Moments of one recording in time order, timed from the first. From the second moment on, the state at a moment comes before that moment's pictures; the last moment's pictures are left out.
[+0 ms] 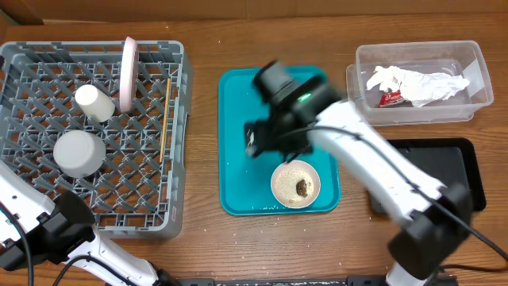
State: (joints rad) left arm 0.68 2.02 2.70 -1.67 0.09 -0.63; right arm 0.71 1.87 1.71 -1.25 -0.17 0.63
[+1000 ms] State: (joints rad) left arm 0.68 2.02 2.70 -1.67 0.09 -0.63; right arm 0.93 1.88 1.35 -1.04 0.03 0.73
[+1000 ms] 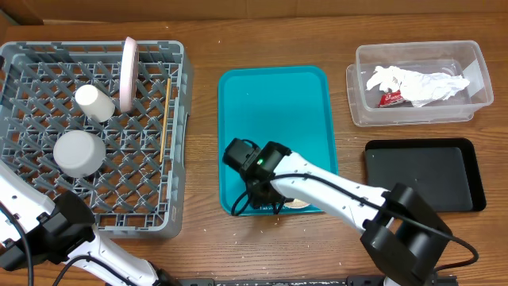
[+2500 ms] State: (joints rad) left arm 0.68 2.02 2.70 -1.67 0.09 -0.63; right arm 0.25 1.78 1.68 -1.45 0.16 0.80
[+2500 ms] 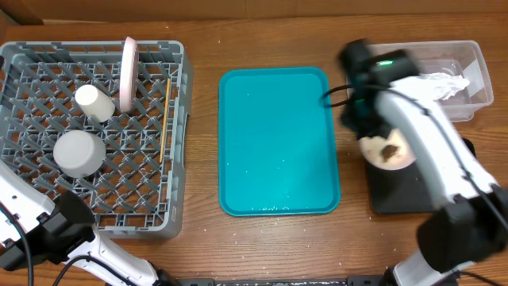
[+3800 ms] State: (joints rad) left arm 0.68 2.02 2.70 -1.67 0.09 -0.63; right arm -0.69 1.73 1.24 -1.26 -1.04 -0.12
